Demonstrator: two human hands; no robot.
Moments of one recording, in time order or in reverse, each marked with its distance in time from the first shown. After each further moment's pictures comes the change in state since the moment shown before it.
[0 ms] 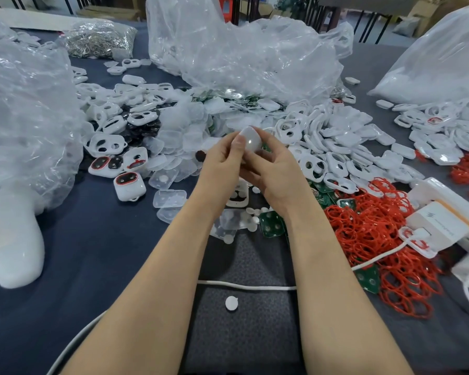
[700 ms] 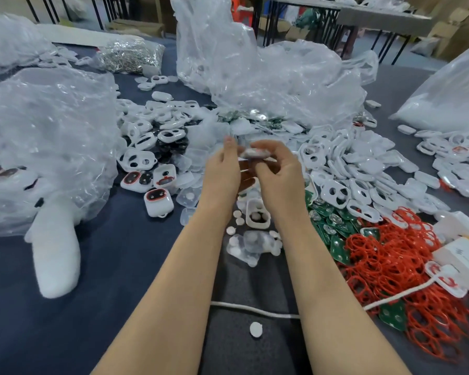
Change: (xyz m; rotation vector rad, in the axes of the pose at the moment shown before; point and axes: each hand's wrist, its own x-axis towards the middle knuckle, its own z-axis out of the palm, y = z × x) left_hand 0.015 0.024 -0.022 -0.079 0.217 -0.192; right_hand 0.007 -0.003 0.045 -0.499 0.209 -0.292
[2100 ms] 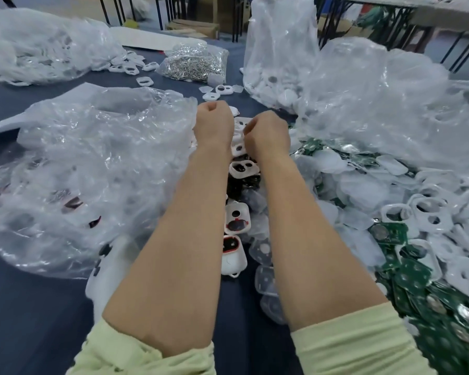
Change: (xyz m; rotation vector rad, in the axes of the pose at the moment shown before) left_hand 0.152 0.077 -0.104 0.033 0.485 0.043; right_hand 0.151 -0.004 0.180 -0.729 -0.236 0.039
